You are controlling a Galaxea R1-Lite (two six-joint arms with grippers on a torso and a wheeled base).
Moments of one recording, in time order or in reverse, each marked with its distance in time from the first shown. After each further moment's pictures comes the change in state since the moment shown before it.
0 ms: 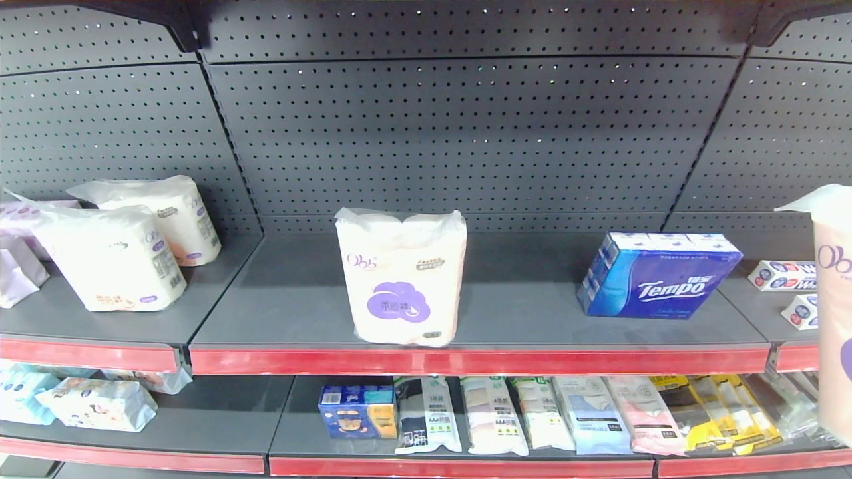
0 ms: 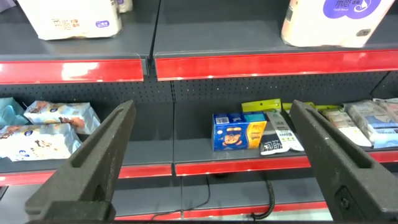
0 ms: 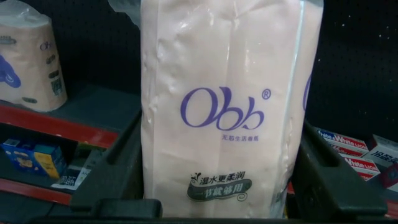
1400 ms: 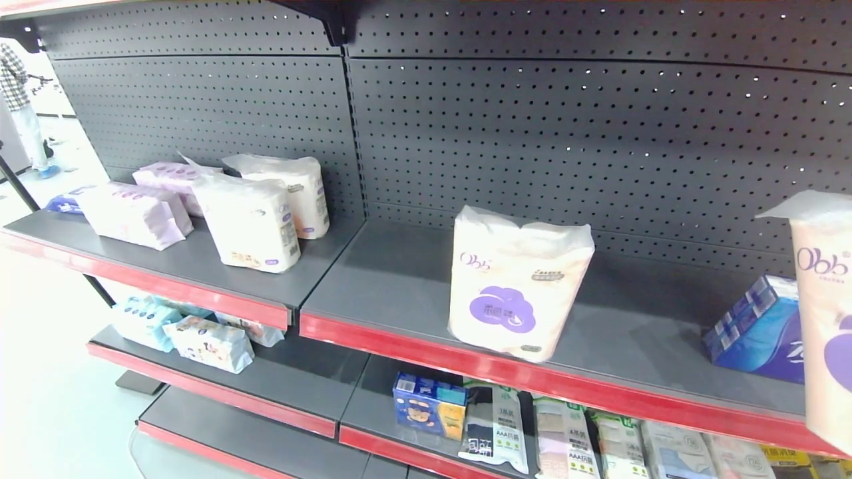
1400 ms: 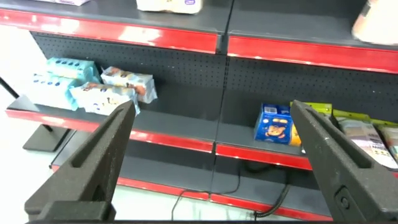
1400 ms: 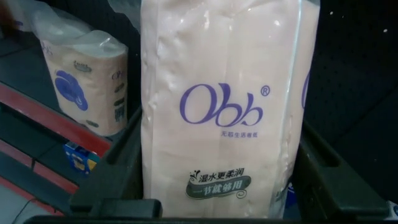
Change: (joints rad) left arm 0.000 0.000 0.005 -0.011 -0.013 0.004; right arm 0.007 0.049 0.000 -0.025 0.010 0.027
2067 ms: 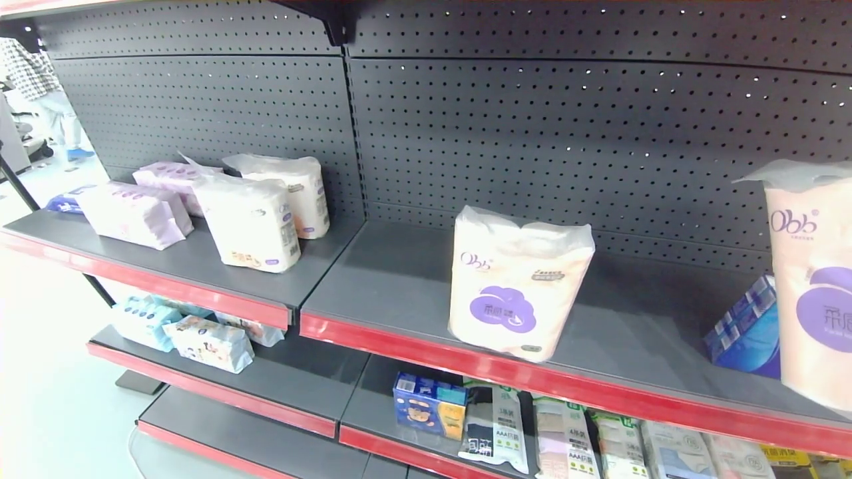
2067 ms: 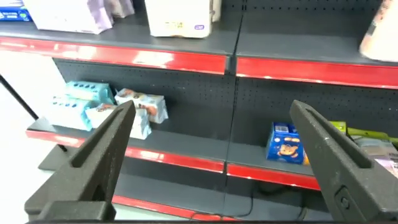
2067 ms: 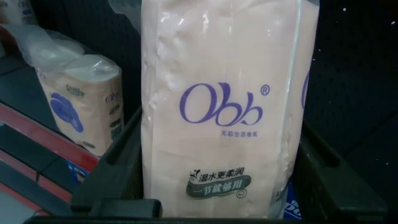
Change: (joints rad) left arm -0.037 -0.032 0.050 -0.106 0.084 0.025; right arm 0.009 0.138 -0.023 -0.119 0.007 0.019
